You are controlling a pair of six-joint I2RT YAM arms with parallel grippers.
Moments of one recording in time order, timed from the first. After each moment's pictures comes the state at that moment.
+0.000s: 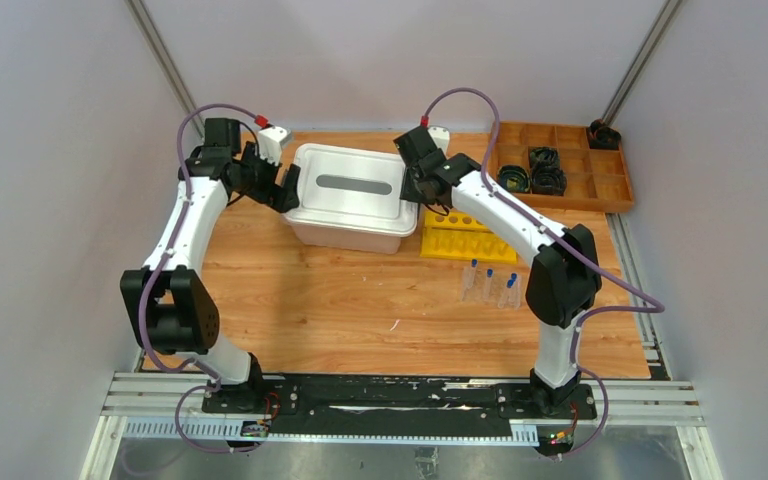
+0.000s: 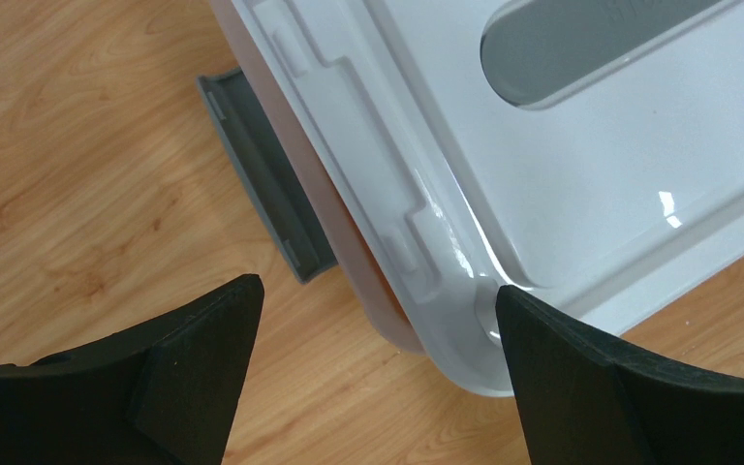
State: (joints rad) left arm 0.04 1.54 1.40 -0.74 0.46 0.43; right arm 0.66 1.88 1.73 -0.70 0.31 0.64
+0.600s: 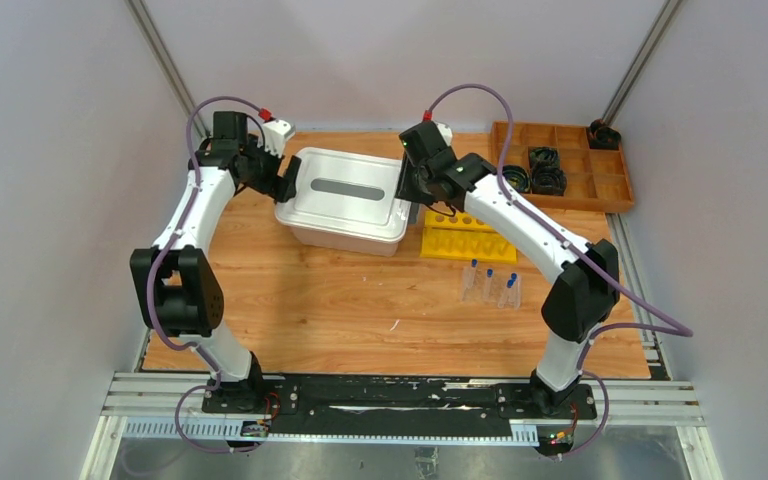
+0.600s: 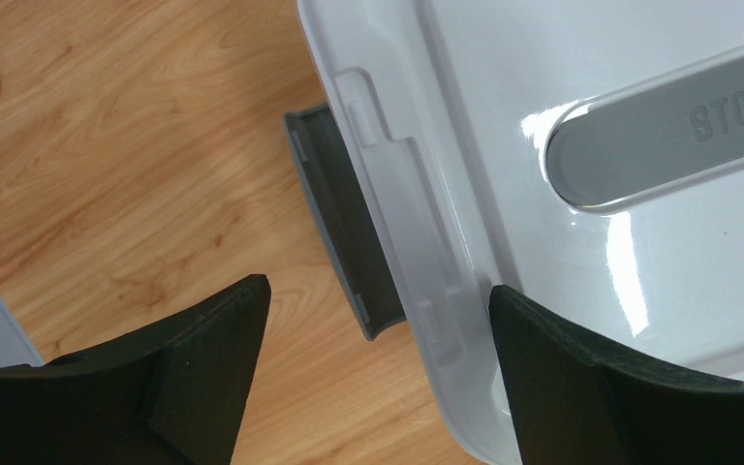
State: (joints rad) left arm 0.02 1.66 1.47 -0.66 0.34 0.44; right arm 0.69 1.78 1.73 -0.73 0.21 0.69
